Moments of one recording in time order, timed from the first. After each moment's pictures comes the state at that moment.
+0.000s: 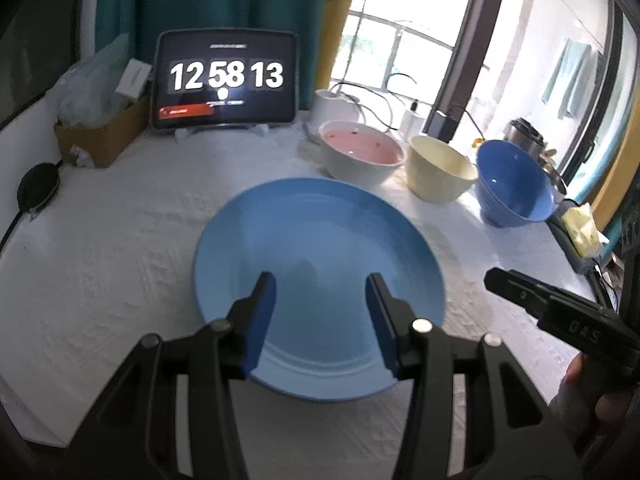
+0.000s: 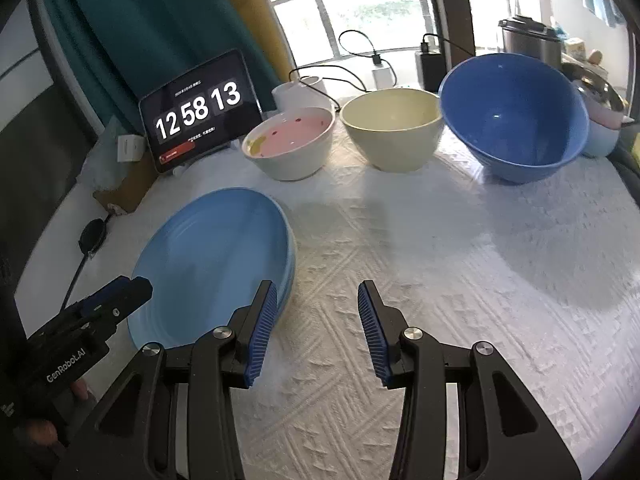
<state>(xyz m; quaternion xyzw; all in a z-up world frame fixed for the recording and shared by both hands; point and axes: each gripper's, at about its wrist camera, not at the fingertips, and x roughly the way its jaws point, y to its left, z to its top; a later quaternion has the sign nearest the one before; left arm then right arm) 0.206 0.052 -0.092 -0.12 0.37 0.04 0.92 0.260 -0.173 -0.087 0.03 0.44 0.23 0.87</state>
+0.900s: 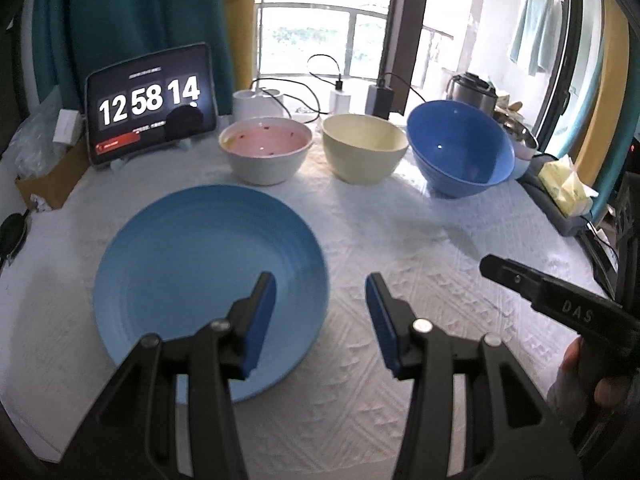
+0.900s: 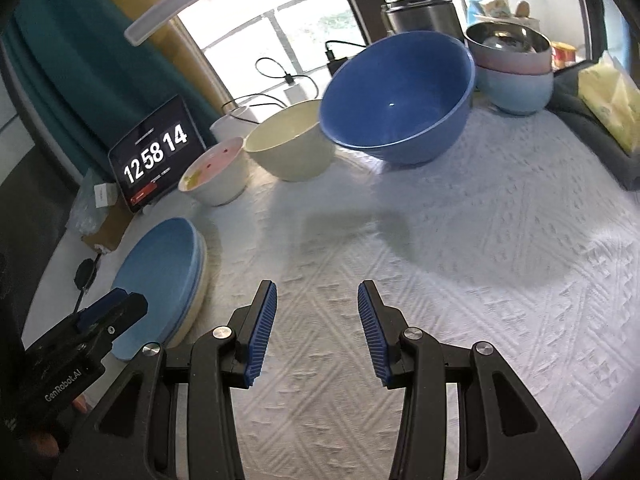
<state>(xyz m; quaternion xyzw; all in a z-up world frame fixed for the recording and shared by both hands) 0.236 -0.049 -0.089 -0.05 0.38 0.01 0.92 0.269 -0.279 -0.096 0.10 0.43 0.19 0.88</state>
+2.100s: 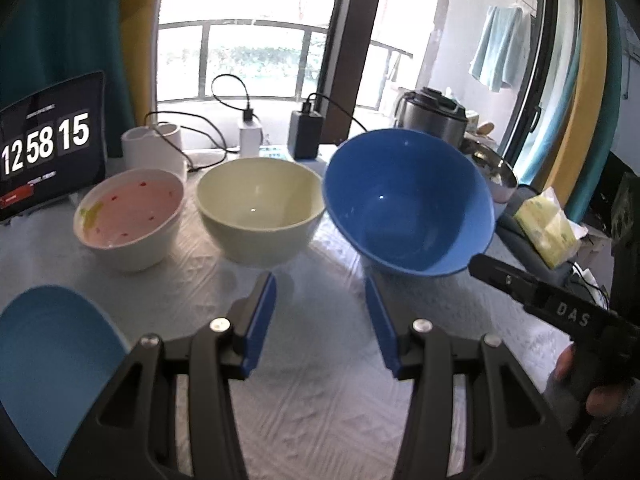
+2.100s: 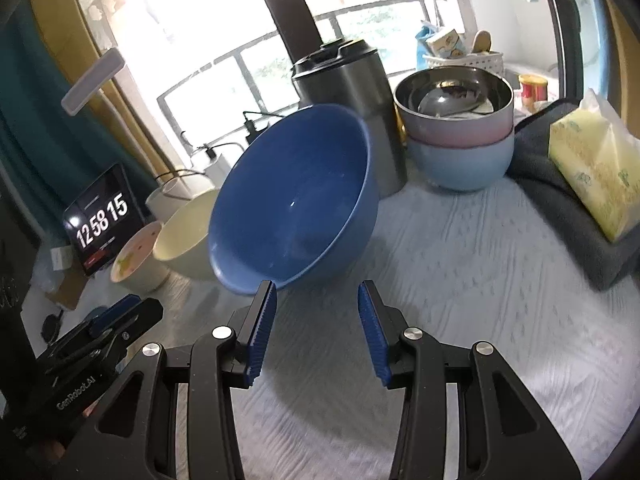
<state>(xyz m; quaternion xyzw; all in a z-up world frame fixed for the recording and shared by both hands) 0.354 -0.120 -0.102 -0.07 0.33 -0.08 0.94 0.366 -0.347 -0.086 0.10 0.37 0.14 0.91</state>
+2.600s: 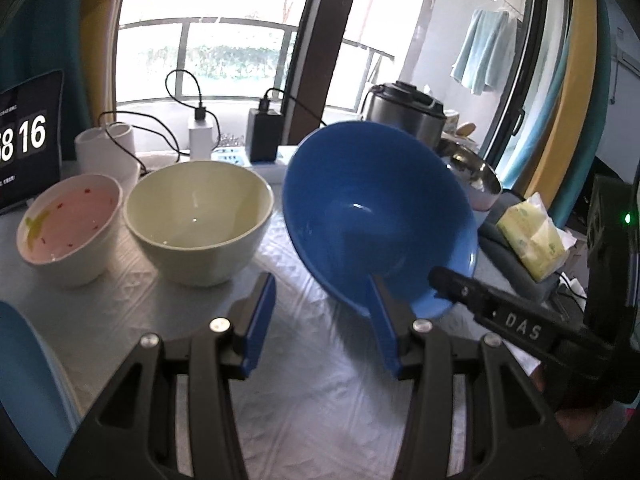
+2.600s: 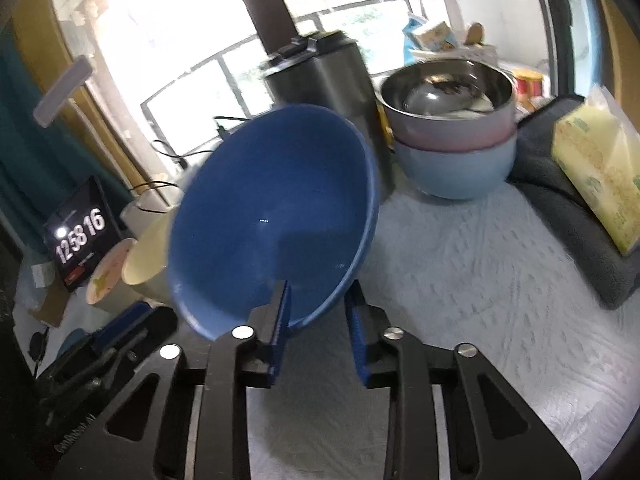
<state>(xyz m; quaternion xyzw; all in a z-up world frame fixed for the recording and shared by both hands) 0.383 -0.152 -0.110 -0.09 0.33 -0.11 0.93 0.396 -0.351 -0.099 0.11 0.38 0.11 0.91</state>
